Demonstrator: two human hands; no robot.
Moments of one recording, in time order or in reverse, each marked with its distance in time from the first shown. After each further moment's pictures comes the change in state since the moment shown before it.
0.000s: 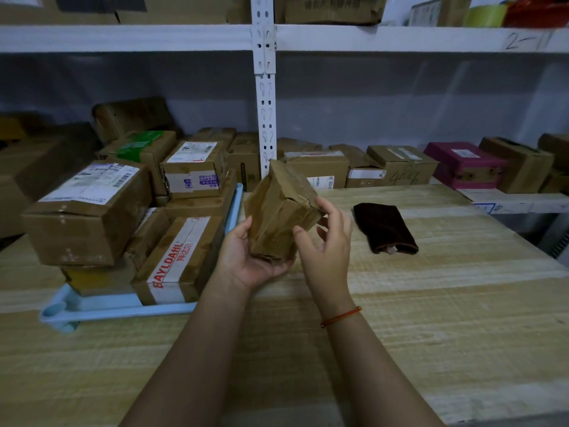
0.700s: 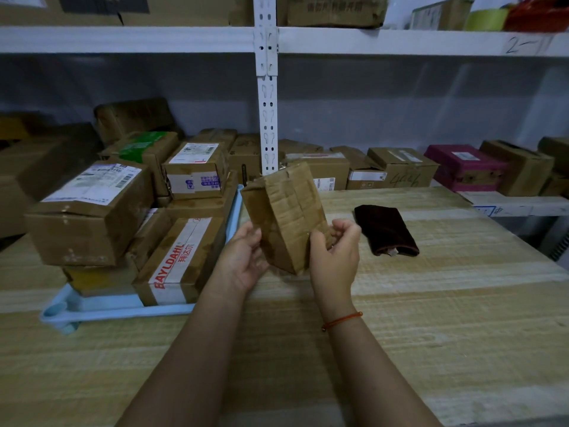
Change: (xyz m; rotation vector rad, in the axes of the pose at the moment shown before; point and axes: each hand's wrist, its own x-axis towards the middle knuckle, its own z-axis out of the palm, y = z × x) left_hand 0.012 0.006 -0.014 0.313 0.038 0.199; right_hand -0.002 0.008 -0.002 -0.056 0.175 0.181
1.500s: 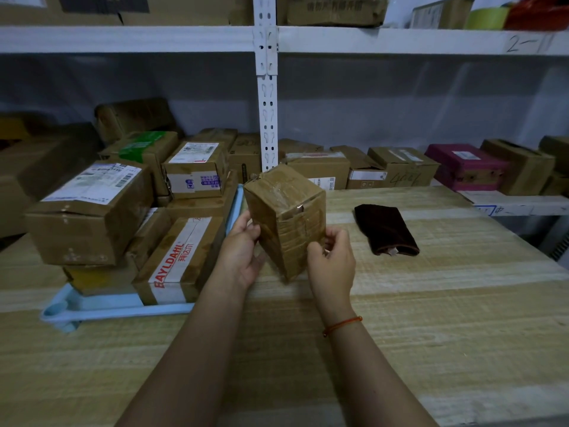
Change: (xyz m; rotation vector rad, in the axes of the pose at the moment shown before) left_hand -0.005 0.006 0.011 0.071 0.057 0.109; right_hand -0.004 0.014 -0.001 -0.131 -0.099 0.053
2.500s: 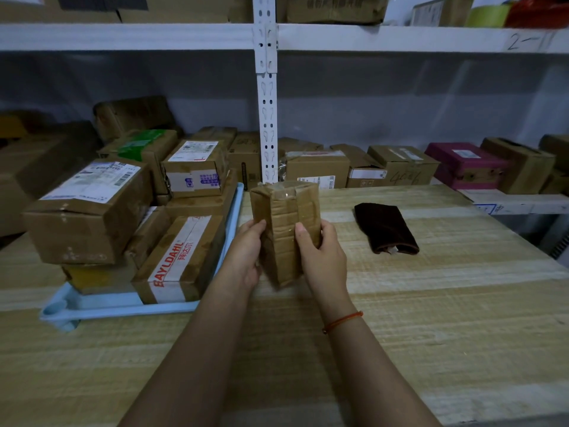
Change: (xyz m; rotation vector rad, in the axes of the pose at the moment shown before) left_hand -0.014 0.001 0.014 0.211 0.095 -0.108; right_hand 0.000 -0.018 0.000 0.034 -0.200 0.059
